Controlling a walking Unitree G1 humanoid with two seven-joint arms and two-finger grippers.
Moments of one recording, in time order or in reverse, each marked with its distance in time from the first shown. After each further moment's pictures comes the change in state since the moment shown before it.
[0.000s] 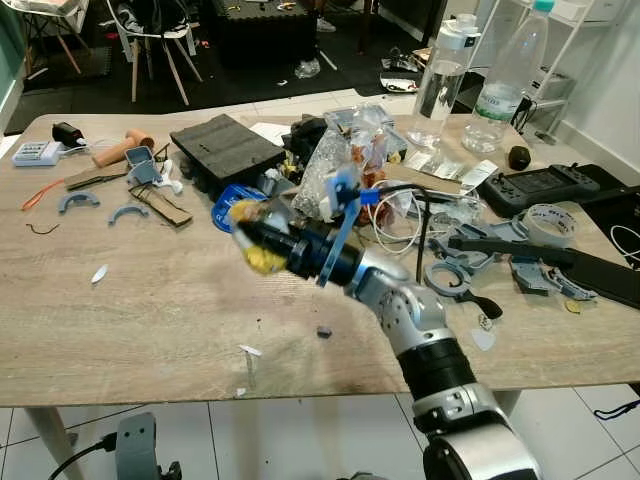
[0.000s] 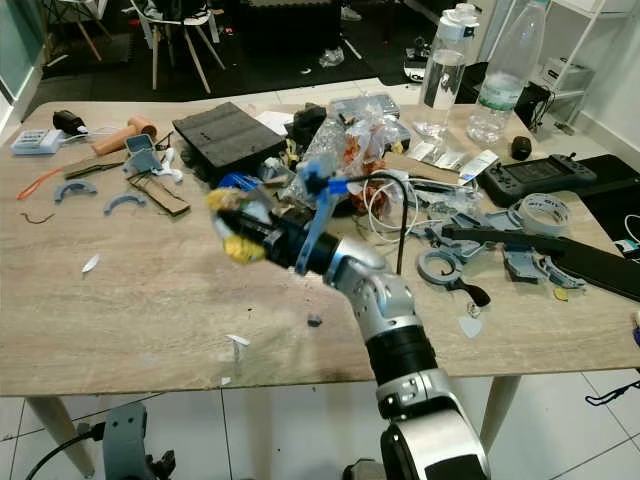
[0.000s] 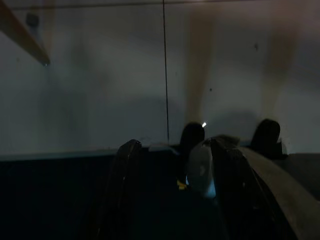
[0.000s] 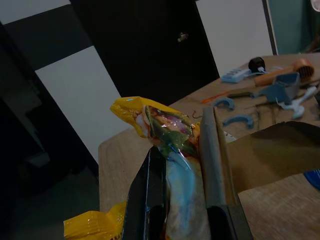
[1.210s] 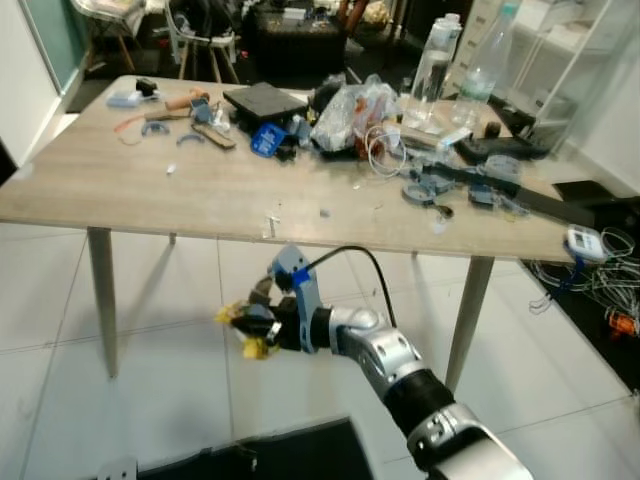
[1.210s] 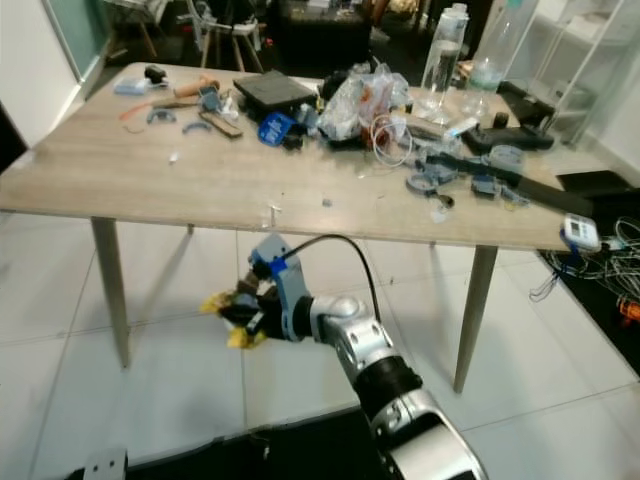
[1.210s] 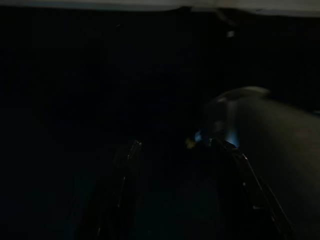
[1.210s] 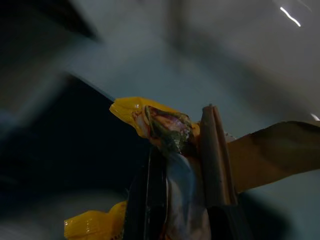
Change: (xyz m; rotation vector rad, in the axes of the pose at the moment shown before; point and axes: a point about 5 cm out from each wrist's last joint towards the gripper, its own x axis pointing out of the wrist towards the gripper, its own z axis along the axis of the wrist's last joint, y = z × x) left arm -0.011 0.012 -0.036 -0.017 0.119 0.052; right arm -0.071 -0.032 -0.135 -0.036 0.672 -0.389
